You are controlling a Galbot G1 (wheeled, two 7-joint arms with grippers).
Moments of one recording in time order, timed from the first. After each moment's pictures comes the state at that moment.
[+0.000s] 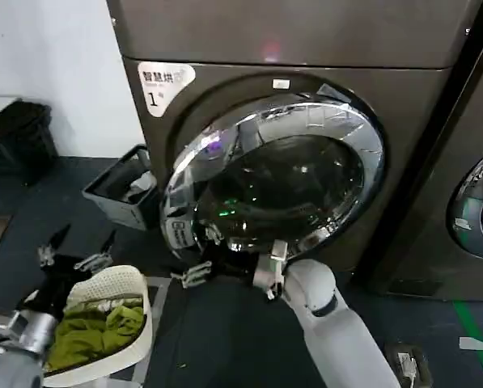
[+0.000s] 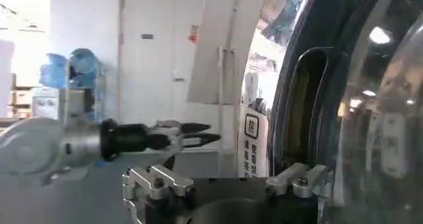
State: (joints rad) left arm 1.51 -1.23 -0.96 -2.22 -0.42 0.17 0.22; right arm -0.82 1.38 0.11 1.79 0.34 -0.22 -0.92
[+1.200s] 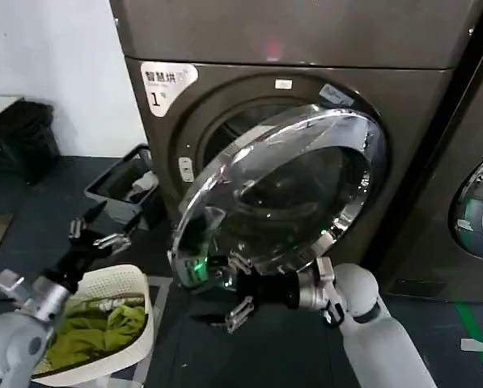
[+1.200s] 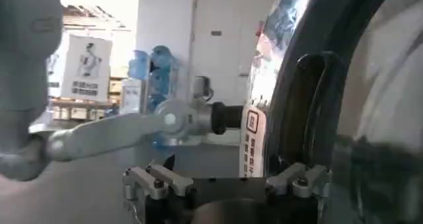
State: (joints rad) left arm 1.36 -1.06 -0.87 -2.11 -0.65 0.21 0.35; right arm -0.89 1.25 0.23 1.84 0.40 -0.20 -1.29
